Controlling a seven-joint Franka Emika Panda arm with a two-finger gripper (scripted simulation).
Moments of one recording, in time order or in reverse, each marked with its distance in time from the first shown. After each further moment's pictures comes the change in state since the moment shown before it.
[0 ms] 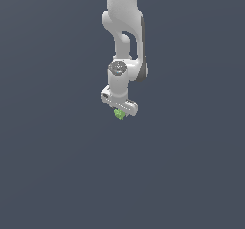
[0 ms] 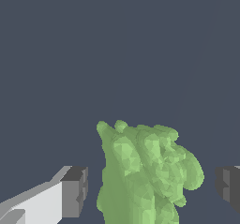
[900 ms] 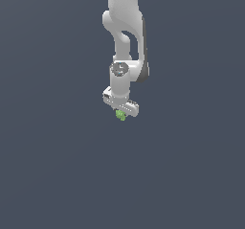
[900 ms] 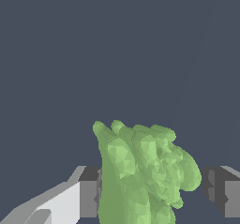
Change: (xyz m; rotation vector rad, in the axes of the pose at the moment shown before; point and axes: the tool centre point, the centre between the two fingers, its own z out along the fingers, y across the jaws) arm 0.001 -0.008 0.000 0.001 0.002 0.001
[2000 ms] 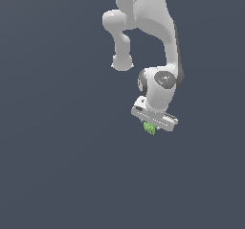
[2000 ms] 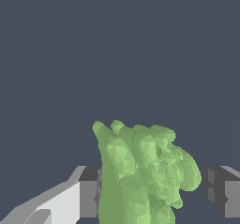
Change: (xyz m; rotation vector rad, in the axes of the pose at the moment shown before) arm 0.011 -0.176 -0.028 0.000 0.000 -0.002
